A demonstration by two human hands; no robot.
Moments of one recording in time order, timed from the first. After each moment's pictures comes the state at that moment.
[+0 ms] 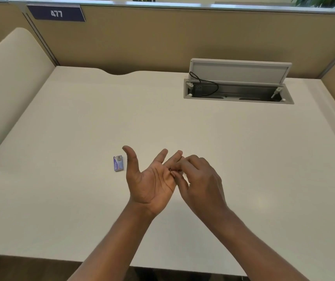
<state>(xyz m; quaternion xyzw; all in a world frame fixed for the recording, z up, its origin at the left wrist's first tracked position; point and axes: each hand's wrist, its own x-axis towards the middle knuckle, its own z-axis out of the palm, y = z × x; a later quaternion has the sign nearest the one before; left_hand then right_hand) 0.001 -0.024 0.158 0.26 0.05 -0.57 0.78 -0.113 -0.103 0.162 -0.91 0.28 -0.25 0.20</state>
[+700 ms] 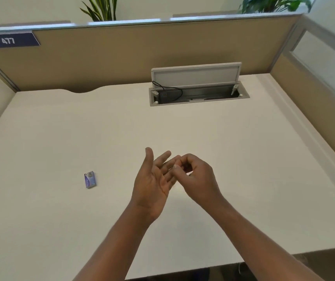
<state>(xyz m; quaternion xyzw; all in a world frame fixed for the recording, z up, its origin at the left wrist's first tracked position) -0.054 -0.066 0.177 0.43 -0.06 -0.58 0.69 -0.165 -0.143 0.170 -0.71 0.39 -0.27 0.52</state>
